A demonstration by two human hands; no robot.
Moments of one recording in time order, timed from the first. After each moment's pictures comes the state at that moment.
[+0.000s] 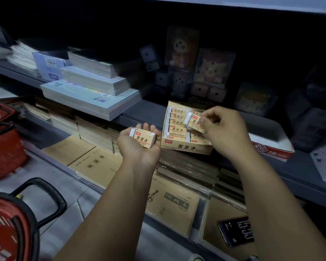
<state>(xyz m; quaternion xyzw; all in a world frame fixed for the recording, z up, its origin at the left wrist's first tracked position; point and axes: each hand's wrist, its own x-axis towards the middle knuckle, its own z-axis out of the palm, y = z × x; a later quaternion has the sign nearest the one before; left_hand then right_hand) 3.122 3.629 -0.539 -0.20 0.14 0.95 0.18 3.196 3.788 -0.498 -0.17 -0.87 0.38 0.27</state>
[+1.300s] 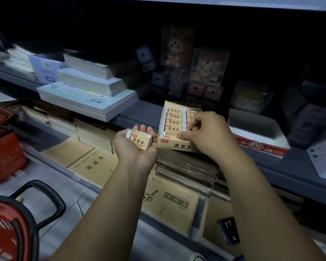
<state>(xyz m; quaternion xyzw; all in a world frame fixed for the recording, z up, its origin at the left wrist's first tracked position) 3.127 3.626 -0.539 -0.21 0.15 0.95 0.18 3.184 3.780 -0.507 -0.18 -0.92 0.28 0.18</state>
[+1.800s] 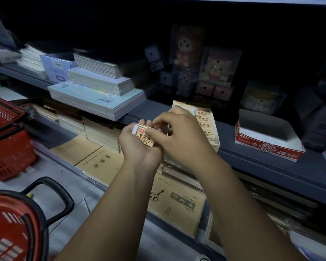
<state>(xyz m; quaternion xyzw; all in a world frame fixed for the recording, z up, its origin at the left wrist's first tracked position) 3.122 3.620 -0.534 -0.16 0.15 0.96 0.18 3.170 3.709 -0.510 0.01 -0.92 0.31 0.25</state>
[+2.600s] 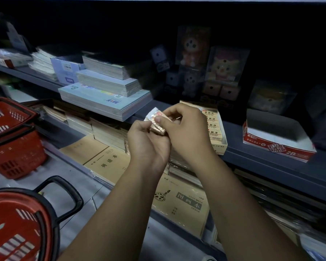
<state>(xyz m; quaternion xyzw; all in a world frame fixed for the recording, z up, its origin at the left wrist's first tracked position) 3.139 3.613 -0.522 0.01 0.16 0.97 0.21 3.157 3.699 -0.509 -0.08 -0.84 0.46 0.28</state>
